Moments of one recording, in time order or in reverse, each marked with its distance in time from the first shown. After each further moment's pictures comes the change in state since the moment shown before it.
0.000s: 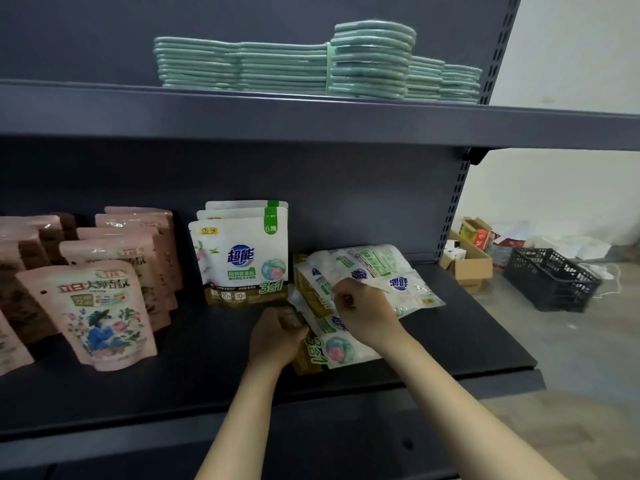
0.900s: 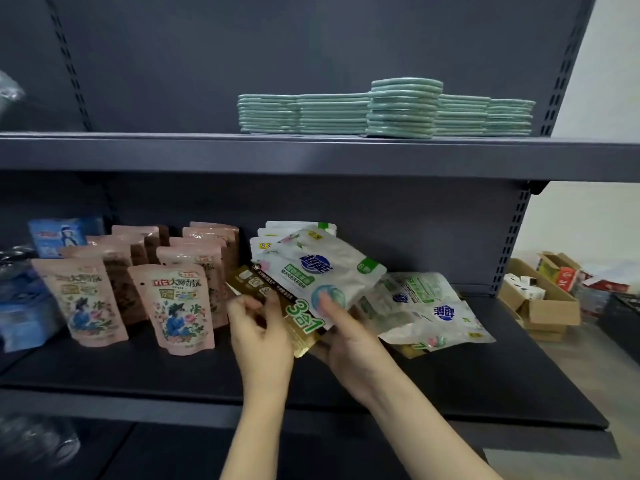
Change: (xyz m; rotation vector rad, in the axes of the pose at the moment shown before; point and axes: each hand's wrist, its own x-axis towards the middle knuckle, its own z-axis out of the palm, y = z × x) left_hand -0.071 0.031 -0.044 -0.548 0.778 0.368; right_hand -0.040 -0.068 0.014 1.491 -0.444 0.184
